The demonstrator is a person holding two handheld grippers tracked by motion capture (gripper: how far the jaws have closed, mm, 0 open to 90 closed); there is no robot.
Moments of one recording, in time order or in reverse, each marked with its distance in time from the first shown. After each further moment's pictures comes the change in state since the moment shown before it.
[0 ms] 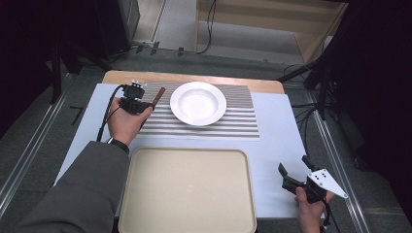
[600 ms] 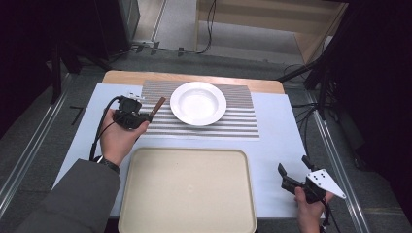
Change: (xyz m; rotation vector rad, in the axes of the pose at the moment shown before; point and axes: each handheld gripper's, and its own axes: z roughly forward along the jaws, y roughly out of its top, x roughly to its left) left arm -0.025 -0.036 -0.040 -0.013 -0.014 0.085; right arm 0.002 0.000 0.000 0.007 -0.015 -0.015
